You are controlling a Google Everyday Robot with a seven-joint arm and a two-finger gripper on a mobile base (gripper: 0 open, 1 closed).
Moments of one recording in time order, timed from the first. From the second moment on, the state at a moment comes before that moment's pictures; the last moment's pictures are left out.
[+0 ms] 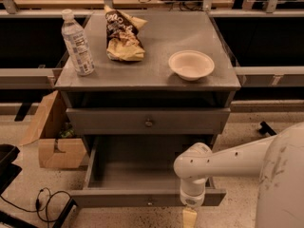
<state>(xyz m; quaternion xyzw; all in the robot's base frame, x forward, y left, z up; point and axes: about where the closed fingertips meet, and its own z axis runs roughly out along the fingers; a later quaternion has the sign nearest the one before) 0.388 -0.158 0.416 0.58 -0.80 -0.05 0.13</state>
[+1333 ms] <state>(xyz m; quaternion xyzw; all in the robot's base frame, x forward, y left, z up) 0.389 -0.160 0.419 0.58 -0.80 -0.06 0.13</state>
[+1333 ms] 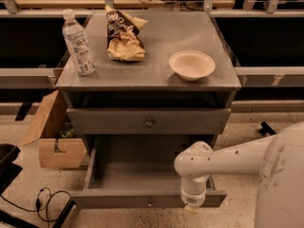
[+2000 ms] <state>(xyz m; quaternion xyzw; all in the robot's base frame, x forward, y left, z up) 0.396 -0.159 0.422 0.58 -0.80 -0.05 0.14</state>
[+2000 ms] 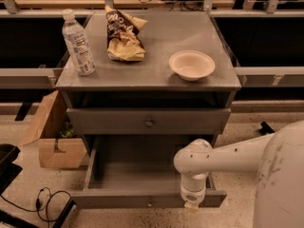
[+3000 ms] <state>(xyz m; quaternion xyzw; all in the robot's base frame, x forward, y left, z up) 0.397 -0.156 0.432 0.58 -0.80 -0.06 0.14</state>
